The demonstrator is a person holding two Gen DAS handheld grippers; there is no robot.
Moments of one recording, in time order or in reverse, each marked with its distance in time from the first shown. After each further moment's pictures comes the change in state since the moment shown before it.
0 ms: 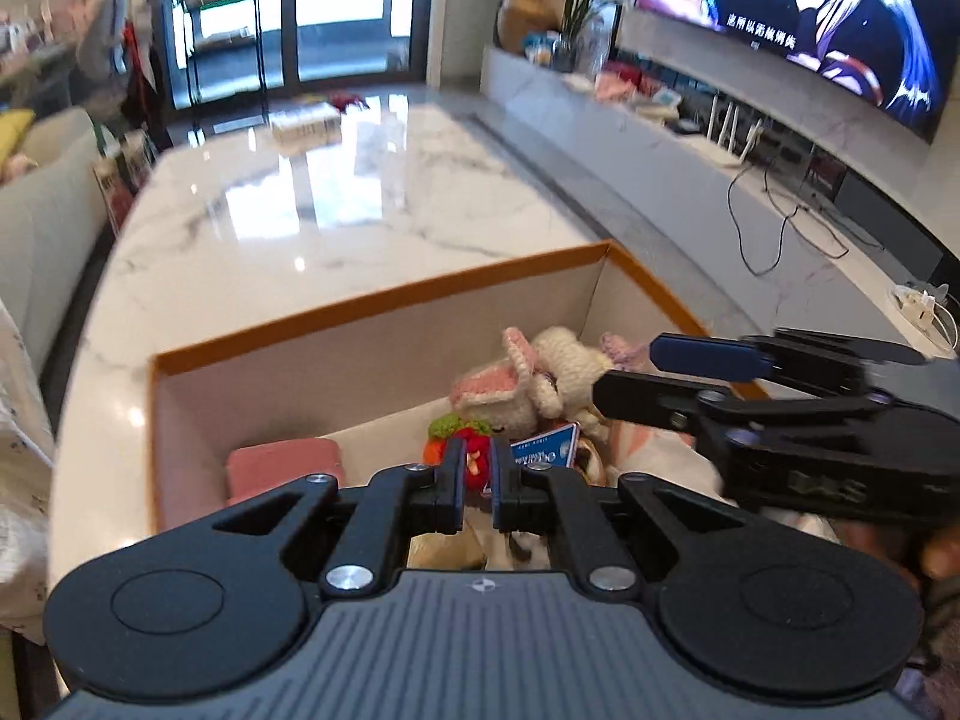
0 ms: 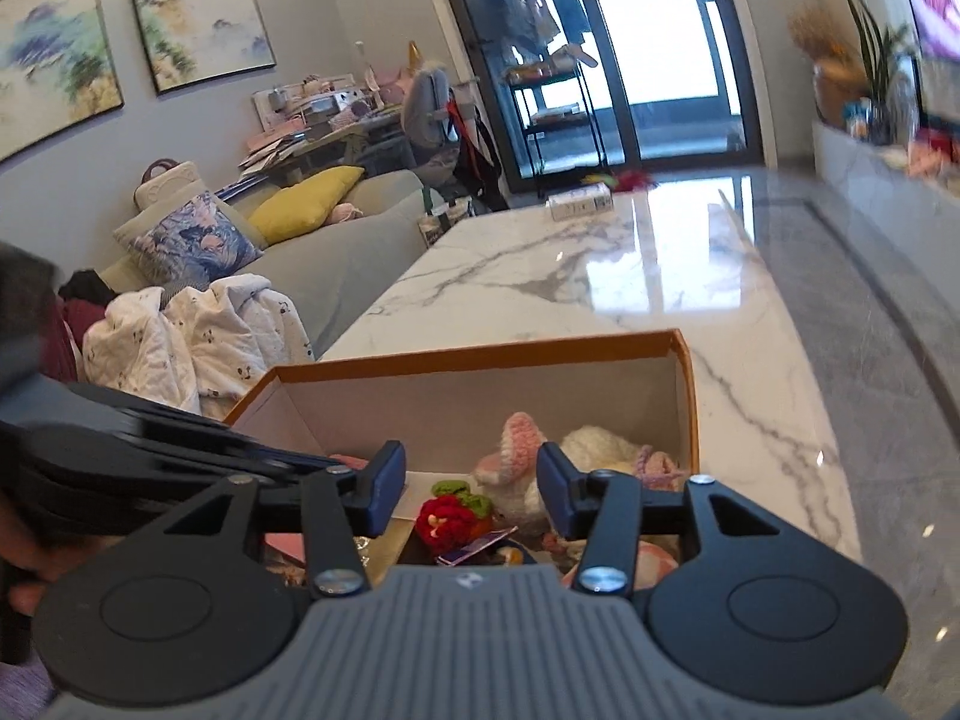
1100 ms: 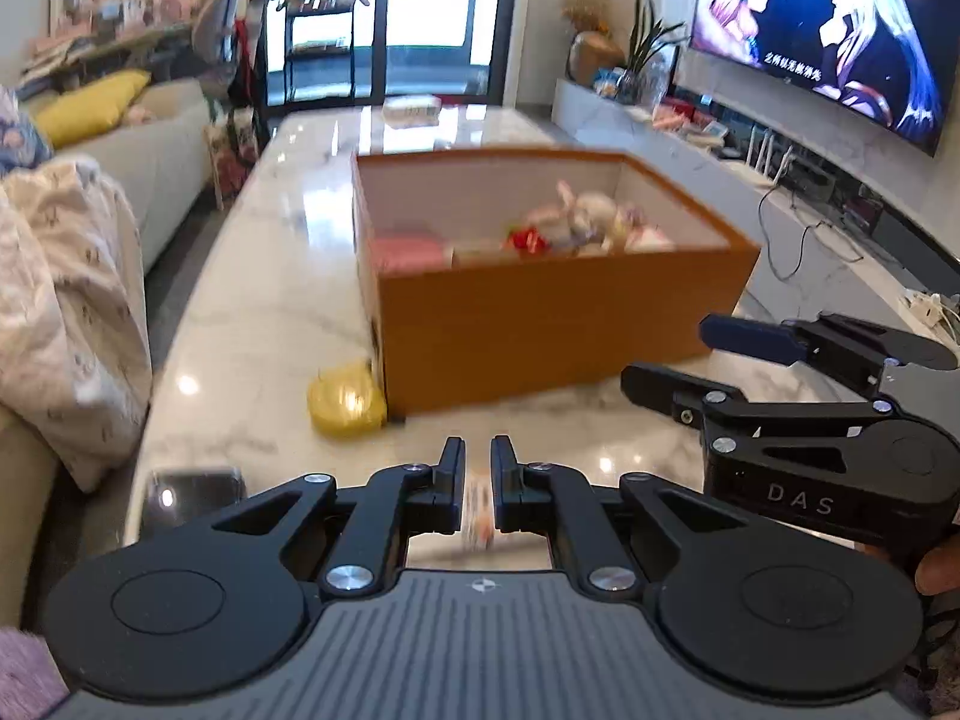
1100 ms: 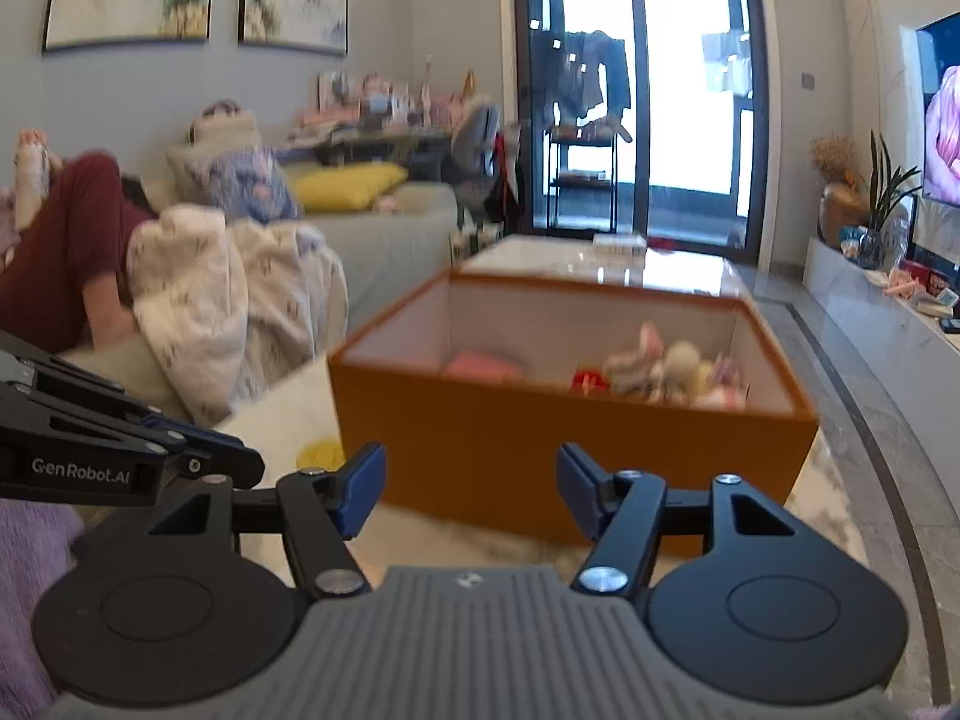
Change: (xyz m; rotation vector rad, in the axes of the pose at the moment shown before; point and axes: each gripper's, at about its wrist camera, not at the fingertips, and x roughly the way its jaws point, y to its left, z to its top) left arm -0.117 -0.001 -0.168 -0.124 -0.051 0.101; right arm -0.120 0.151 -0.140 -0.234 -0.041 -0.094
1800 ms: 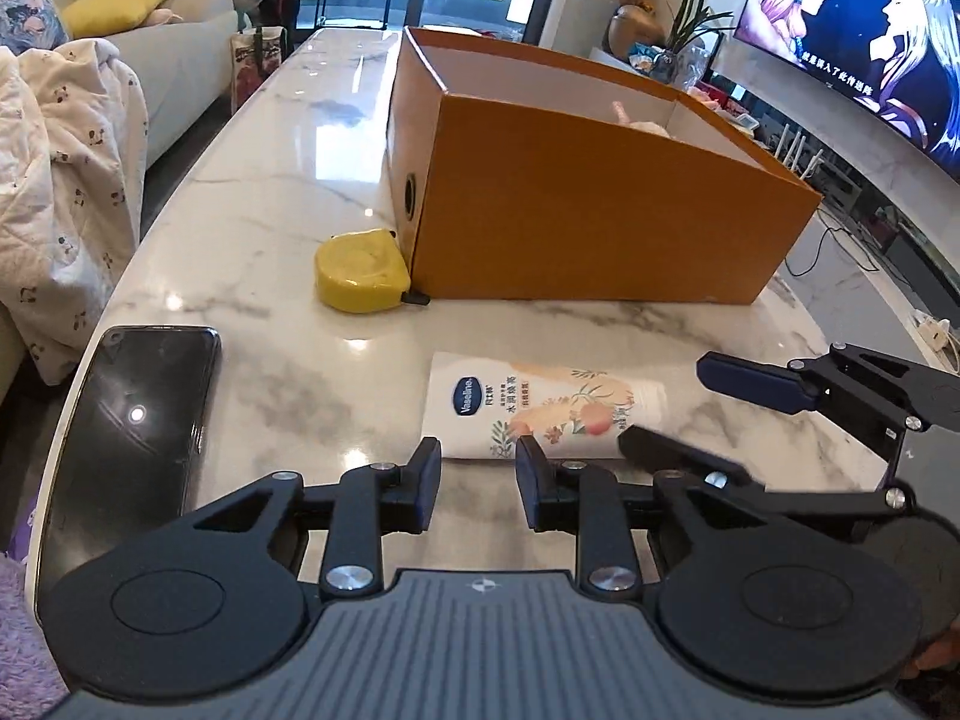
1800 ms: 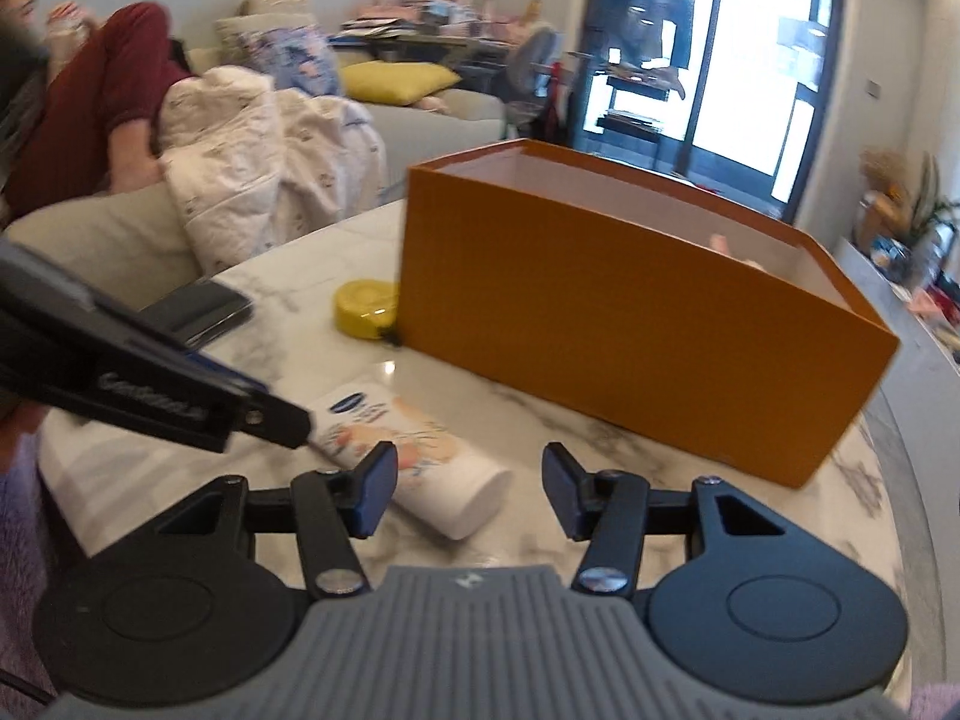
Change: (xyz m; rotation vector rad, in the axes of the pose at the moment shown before) left arm 0.032 0.026 -0.047 -0.133 0.072 -0.027; right arm 0.026 0.041 -0.044 -0.208 0.144 0.032
